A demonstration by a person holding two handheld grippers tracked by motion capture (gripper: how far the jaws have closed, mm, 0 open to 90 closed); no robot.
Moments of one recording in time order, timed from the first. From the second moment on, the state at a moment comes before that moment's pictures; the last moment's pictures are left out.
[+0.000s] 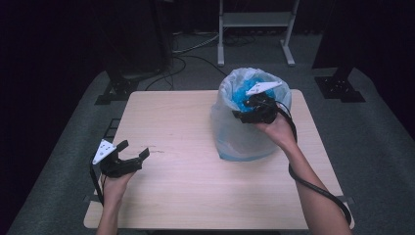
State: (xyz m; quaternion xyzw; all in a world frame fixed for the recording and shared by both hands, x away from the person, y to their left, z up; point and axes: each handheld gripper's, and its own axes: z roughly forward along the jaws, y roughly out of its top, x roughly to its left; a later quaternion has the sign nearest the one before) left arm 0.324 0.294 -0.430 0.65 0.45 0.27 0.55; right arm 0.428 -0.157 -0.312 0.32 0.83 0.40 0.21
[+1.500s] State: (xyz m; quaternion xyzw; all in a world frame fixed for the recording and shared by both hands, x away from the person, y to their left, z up) left arm 0.315 0.295 -0.406 0.64 0.43 0.26 0.58; right arm 0.405 -0.106 -0.307 0.20 0.89 0.37 0.18
